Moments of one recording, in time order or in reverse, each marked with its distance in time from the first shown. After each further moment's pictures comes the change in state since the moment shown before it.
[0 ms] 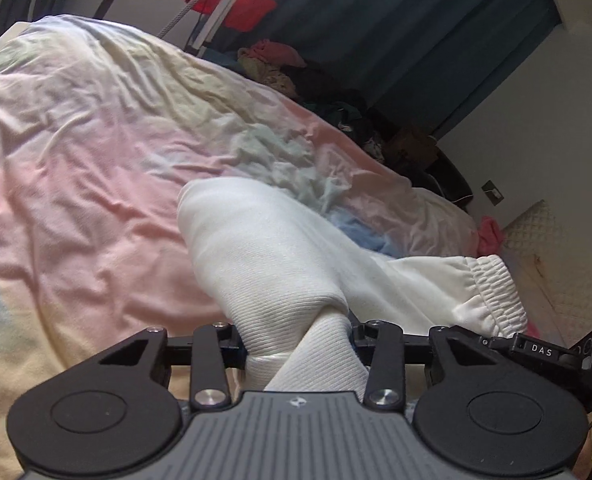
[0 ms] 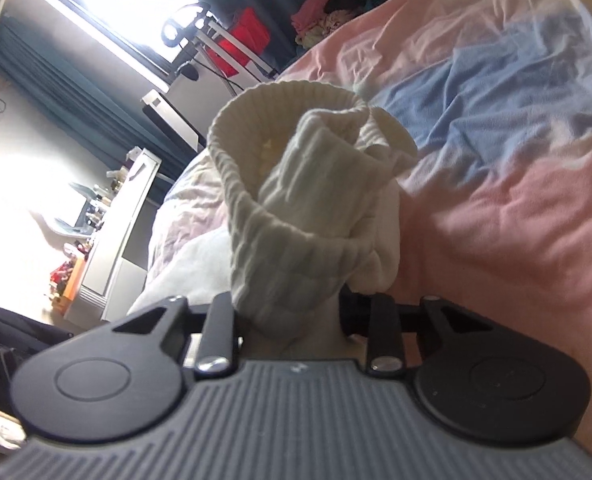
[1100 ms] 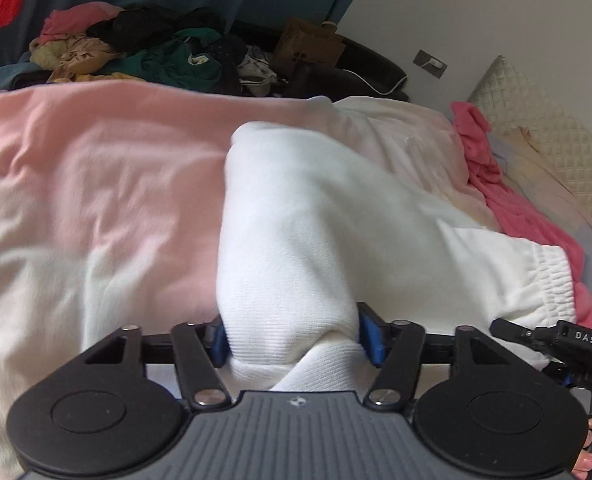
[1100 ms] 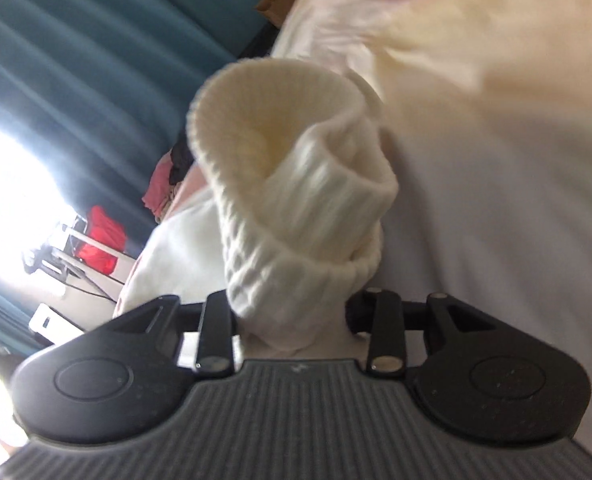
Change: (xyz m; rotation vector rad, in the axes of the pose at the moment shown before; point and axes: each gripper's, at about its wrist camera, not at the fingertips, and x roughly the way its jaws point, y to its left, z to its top) left arm 0.474 -0.152 0.112 0.434 0.199 -0.131; right arm 0.044 -0.252 0.172 0.330 -0.391 -0.230
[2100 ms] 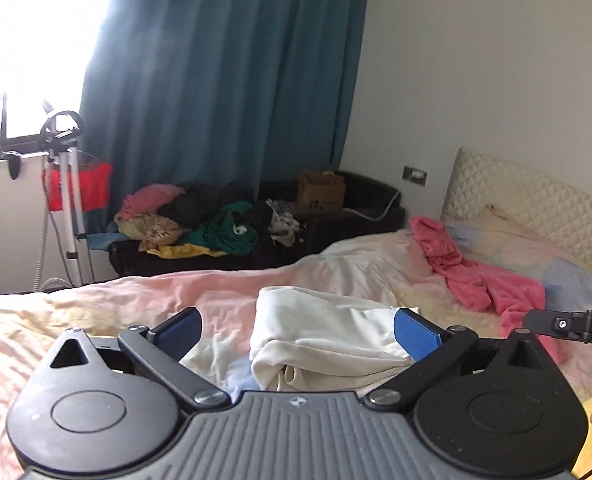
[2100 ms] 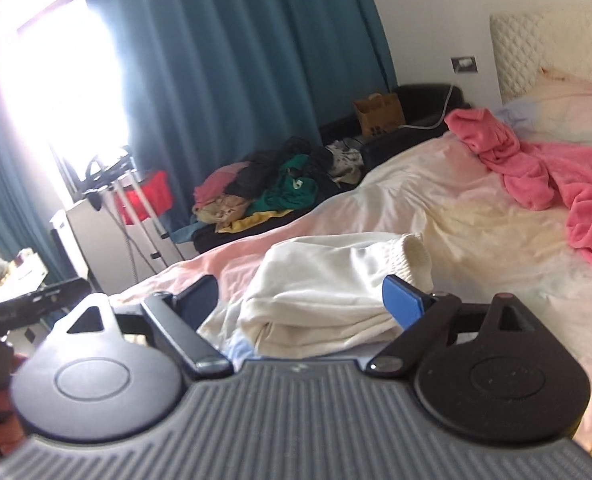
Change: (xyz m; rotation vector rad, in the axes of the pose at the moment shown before) left arm -0.434 -0.179 -0.100 0.187 -0.415 0.228; right arm -0.331 0.216 -0.090 -0.562 -0.207 -0.062
